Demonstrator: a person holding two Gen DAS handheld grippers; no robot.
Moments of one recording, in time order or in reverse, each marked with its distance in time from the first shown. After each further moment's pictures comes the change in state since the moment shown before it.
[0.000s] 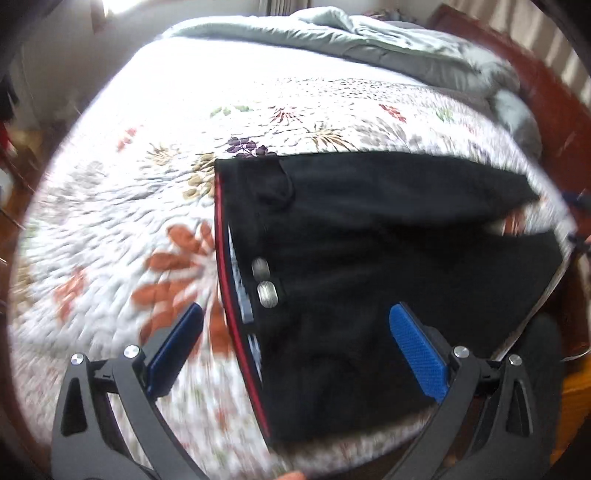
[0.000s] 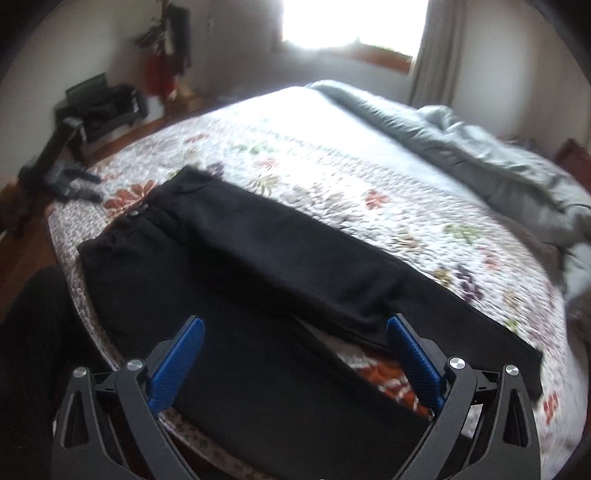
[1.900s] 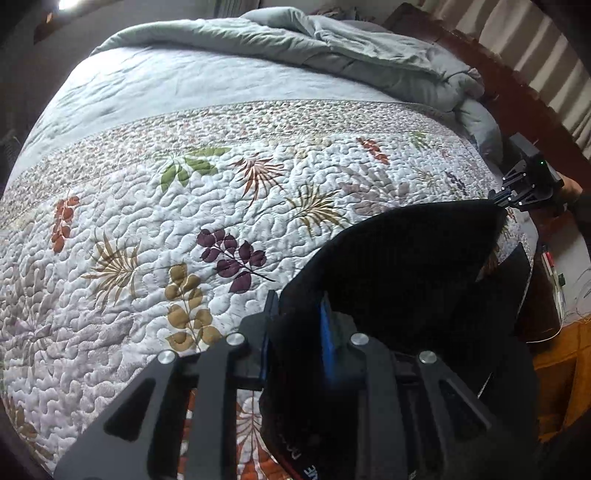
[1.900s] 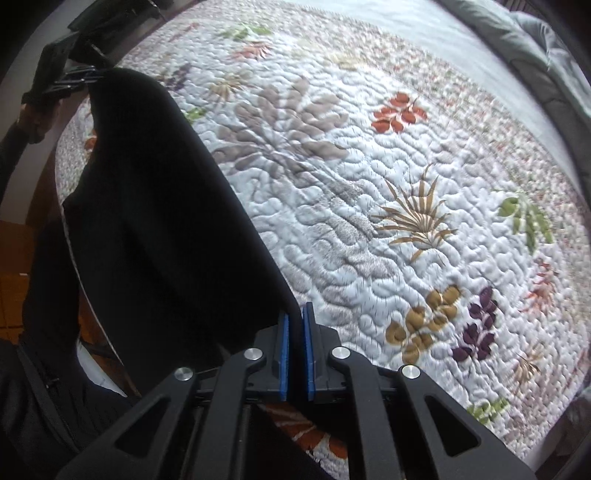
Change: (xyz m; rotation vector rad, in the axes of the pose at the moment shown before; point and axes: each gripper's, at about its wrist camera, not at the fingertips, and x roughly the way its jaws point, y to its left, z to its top) left arm 0.030 0.030 0.141 0.155 0.007 -0.190; right arm 0.081 -0.169 0.088 -0.132 0.506 0.211
